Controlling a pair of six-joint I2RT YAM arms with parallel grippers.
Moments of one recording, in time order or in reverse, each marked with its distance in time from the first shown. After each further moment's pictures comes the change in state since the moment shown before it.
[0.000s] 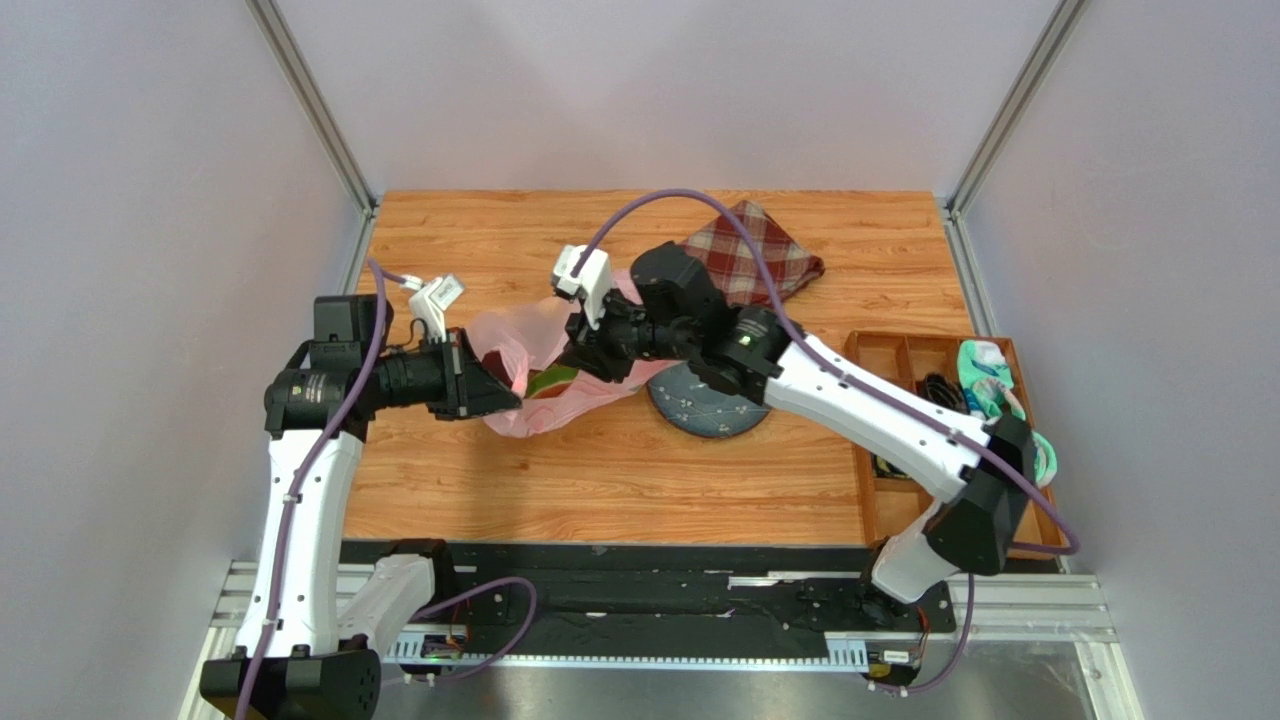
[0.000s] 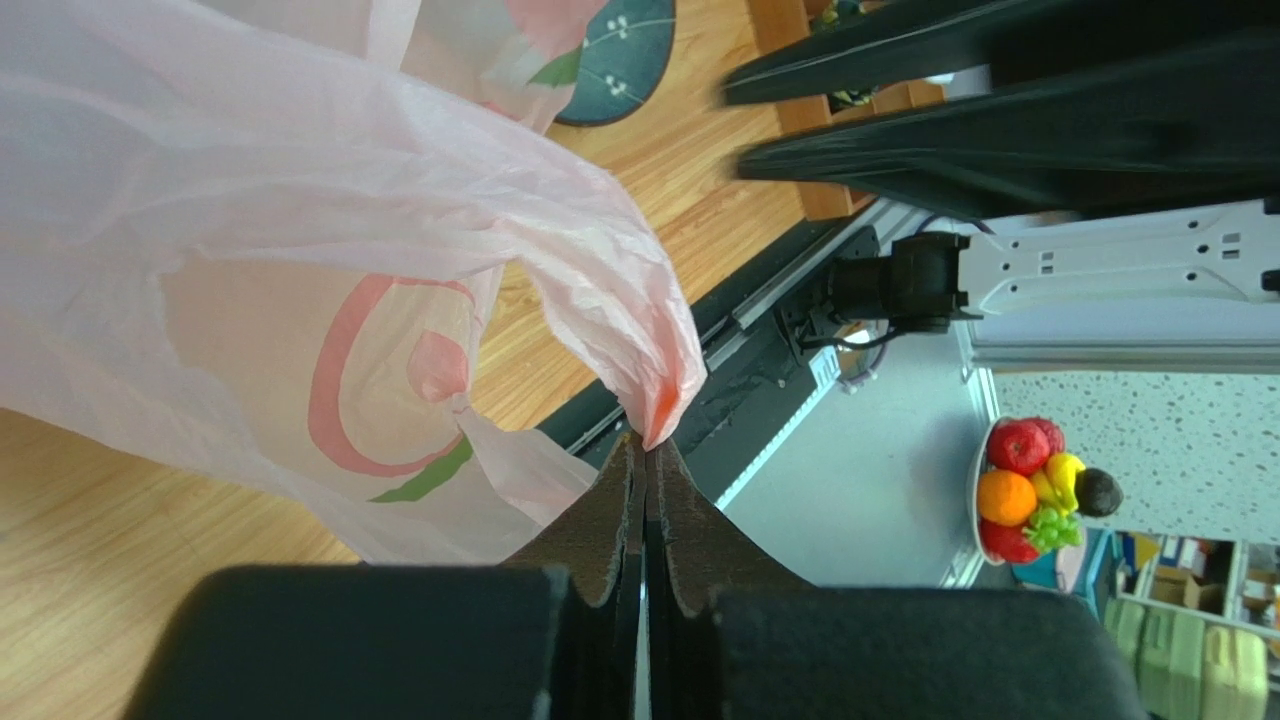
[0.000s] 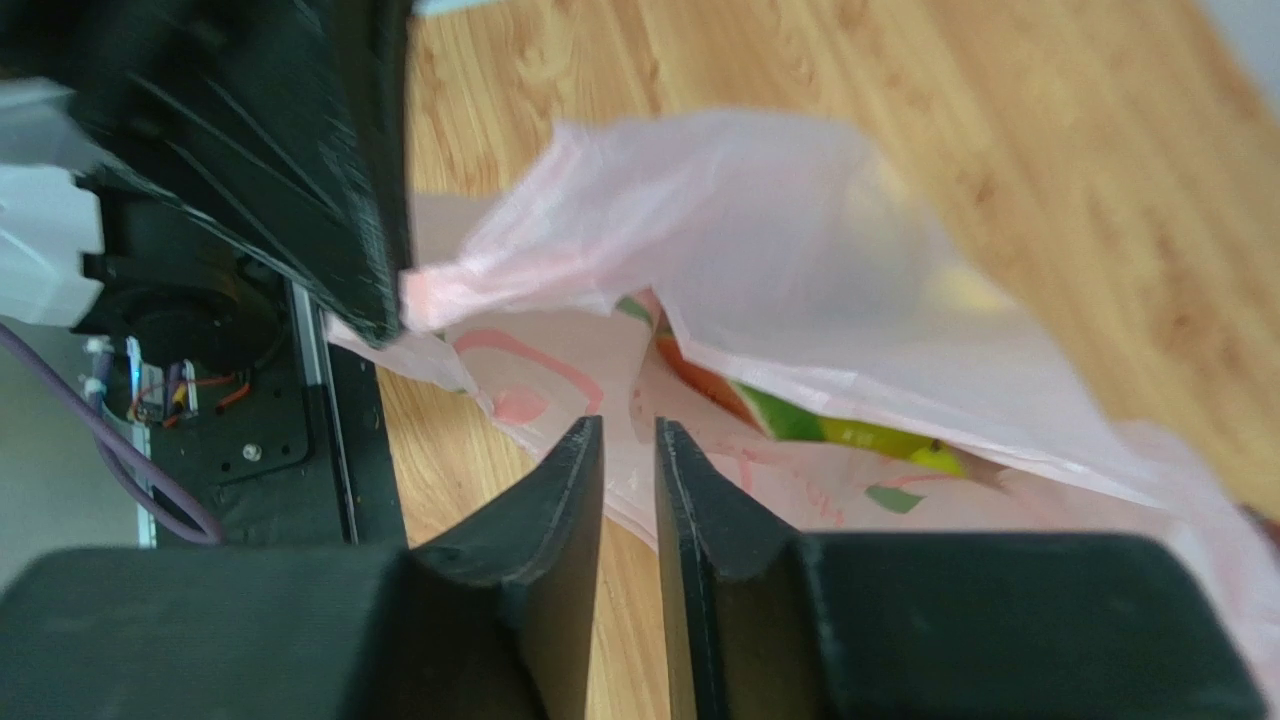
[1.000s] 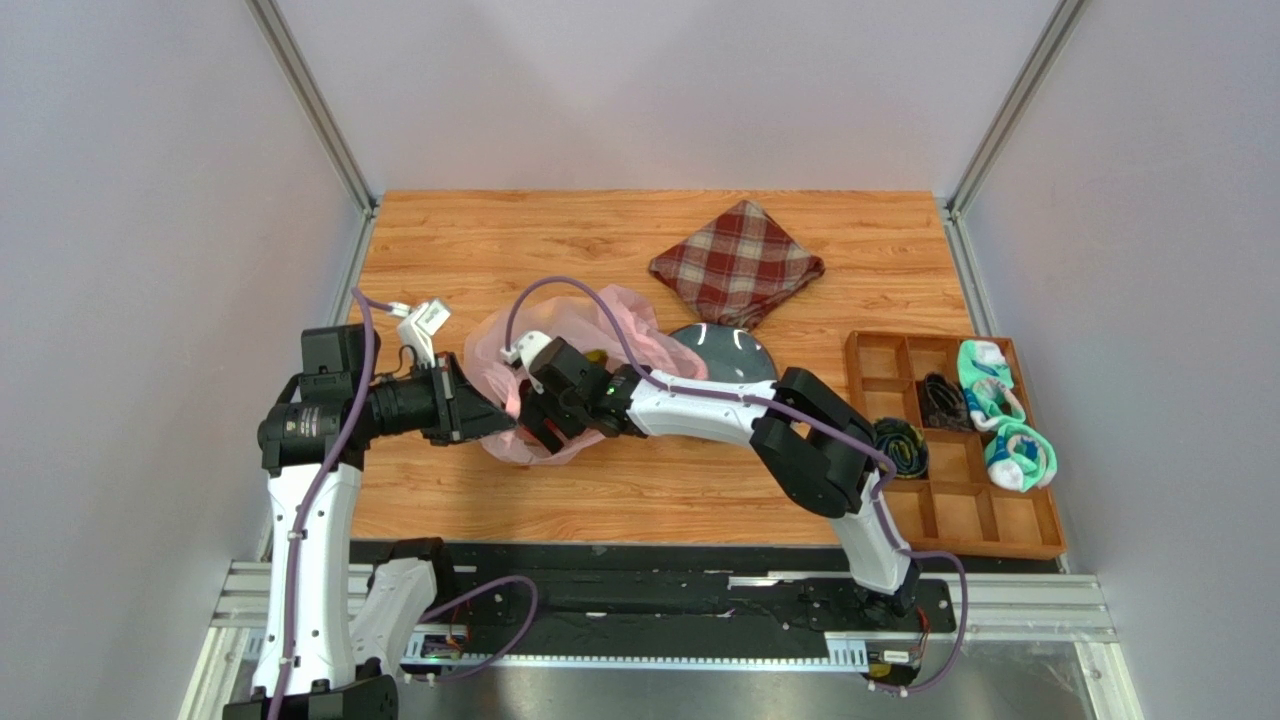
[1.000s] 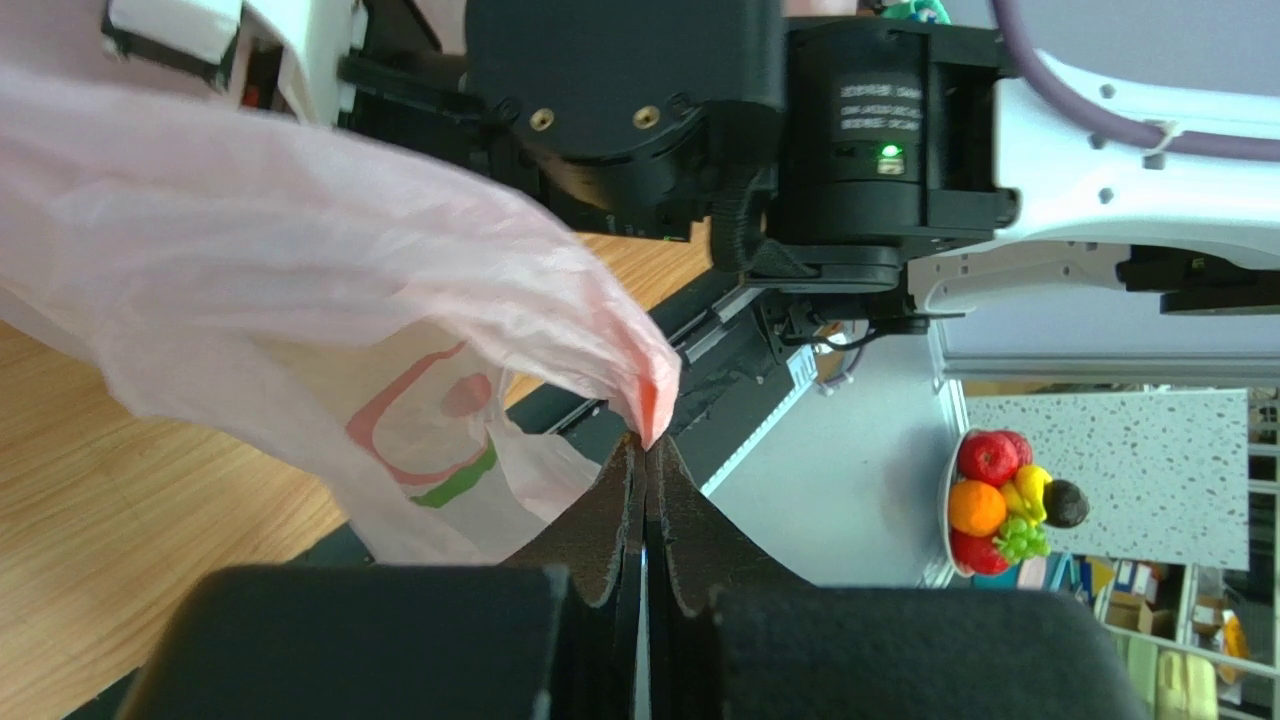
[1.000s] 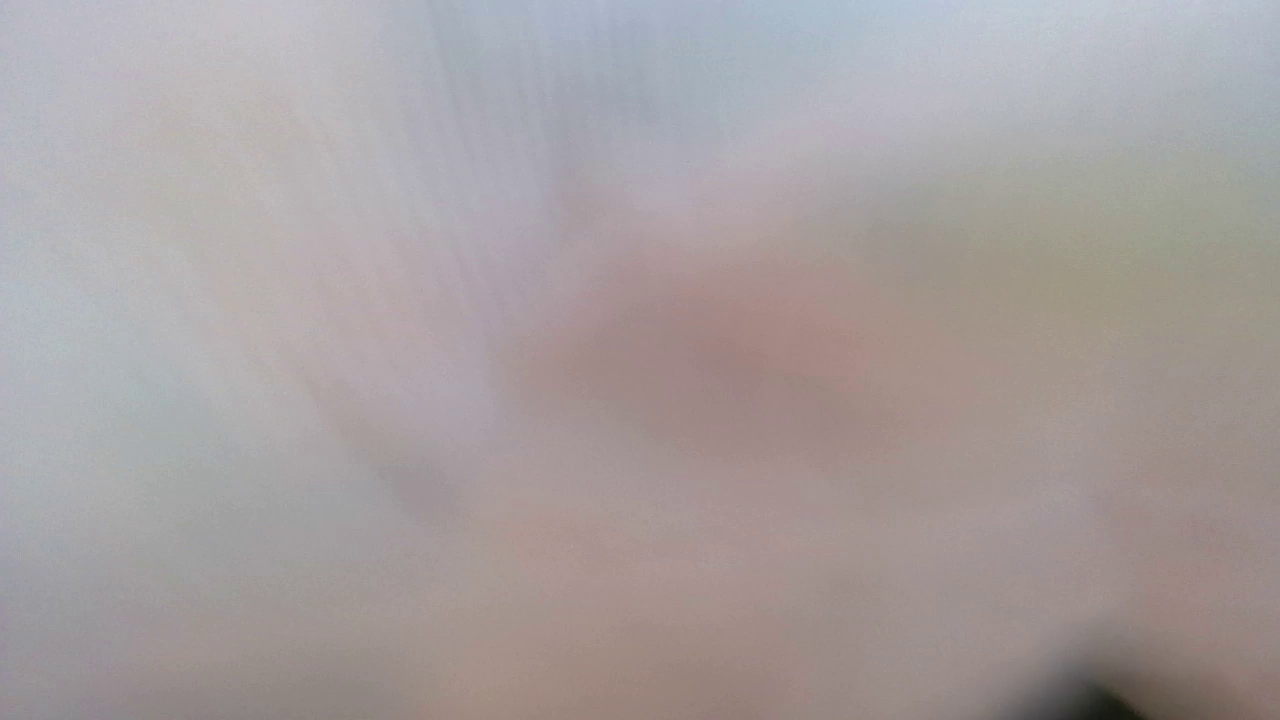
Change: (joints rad) left arm 0.084 -0.117 -0.085 -0.050 0.062 0.008; right arm 0.109 0.534 -0.027 0.122 0.404 0.225
